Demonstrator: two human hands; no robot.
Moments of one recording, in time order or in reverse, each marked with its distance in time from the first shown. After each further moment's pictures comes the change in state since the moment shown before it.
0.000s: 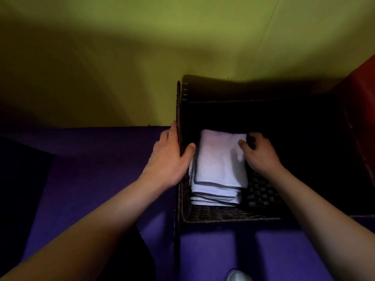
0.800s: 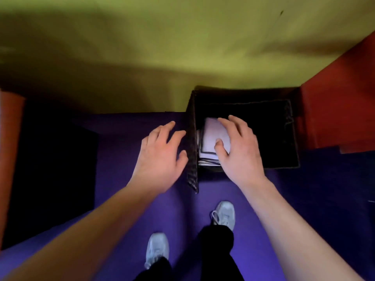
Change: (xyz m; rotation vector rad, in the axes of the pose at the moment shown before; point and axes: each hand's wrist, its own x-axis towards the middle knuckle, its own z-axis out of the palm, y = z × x) left_hand -0.159 0.099 -0.220 0.355 -0.003 0.153; right_hand -0.250 -0.241 -0.141 -0.183 0.151 -0.422
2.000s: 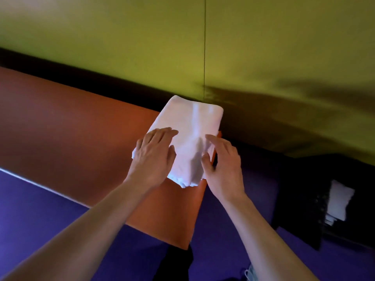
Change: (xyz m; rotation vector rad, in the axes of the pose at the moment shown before) left_hand -0.140 -0.438 -0.323 0.035 0.184 -0.375; right_hand 0.035 -0.556 0.166 0.351 -0.265 -0.139
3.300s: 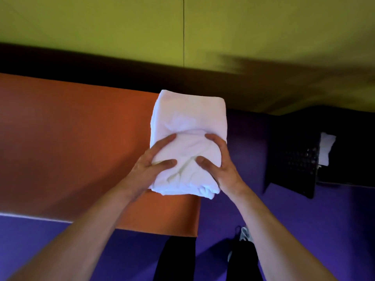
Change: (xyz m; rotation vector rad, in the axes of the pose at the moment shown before) left_hand -0.002 -0.053 0.074 -1.147 -0.607 -0.332; right_hand -0.035 0.055 0.048 0.537 -0.210 0.516
